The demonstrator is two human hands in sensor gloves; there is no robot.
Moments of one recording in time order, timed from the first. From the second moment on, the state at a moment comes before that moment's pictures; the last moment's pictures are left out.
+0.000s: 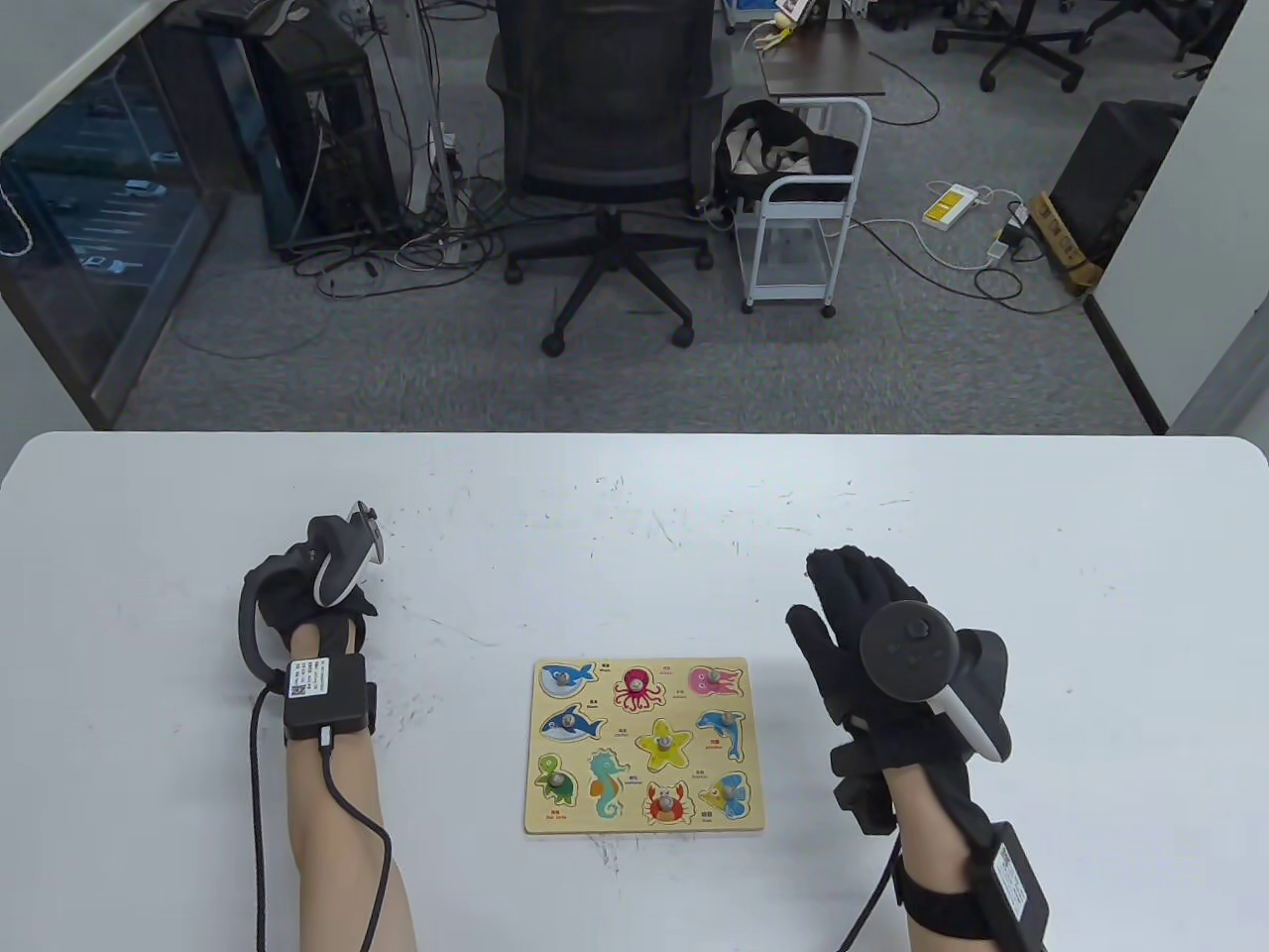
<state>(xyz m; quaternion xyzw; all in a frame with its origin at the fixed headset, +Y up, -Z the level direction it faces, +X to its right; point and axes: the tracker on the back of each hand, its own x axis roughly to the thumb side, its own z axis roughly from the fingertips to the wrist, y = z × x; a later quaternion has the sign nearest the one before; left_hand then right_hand) -0.343 -0.781 -0.527 -0.10 0.29 -0.17 0.94 0.193 -0.640 -0.337 0.03 -0.03 0.97 0.23</state>
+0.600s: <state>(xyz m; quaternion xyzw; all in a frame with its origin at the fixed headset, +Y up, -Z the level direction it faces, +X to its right) -0.342 -0.781 -0.531 -0.07 0.28 -0.18 0.94 0.192 -0.644 -0.341 0.03 -0.02 0.97 0.23</state>
